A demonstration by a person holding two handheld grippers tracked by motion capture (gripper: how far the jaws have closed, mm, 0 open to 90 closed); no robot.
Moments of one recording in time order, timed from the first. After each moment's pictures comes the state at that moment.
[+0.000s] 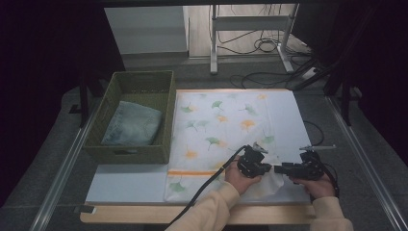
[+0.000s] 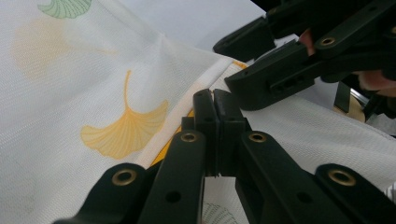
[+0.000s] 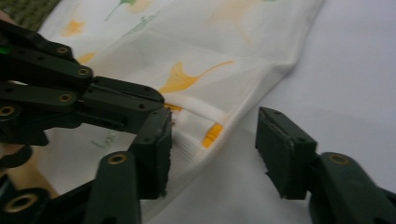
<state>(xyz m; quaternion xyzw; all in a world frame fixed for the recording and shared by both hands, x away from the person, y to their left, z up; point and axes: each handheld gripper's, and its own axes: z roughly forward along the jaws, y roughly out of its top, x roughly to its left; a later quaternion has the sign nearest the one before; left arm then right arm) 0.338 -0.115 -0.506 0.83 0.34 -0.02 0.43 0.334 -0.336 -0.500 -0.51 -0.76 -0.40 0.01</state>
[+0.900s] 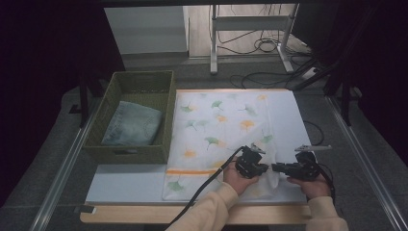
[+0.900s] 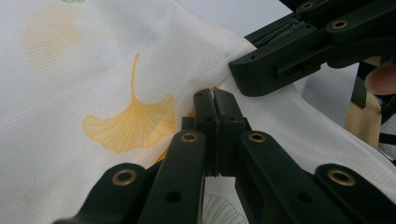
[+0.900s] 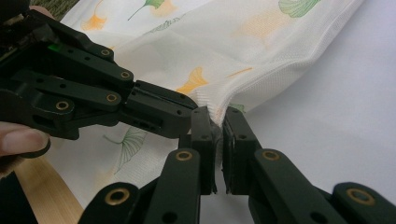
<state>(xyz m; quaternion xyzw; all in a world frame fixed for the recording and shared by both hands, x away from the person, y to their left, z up) 0.338 -0.112 -0.512 0.84 0.35 -0.01 0.42 0.330 -0.322 -0.497 -0.46 -0.79 -0.41 -0.02</state>
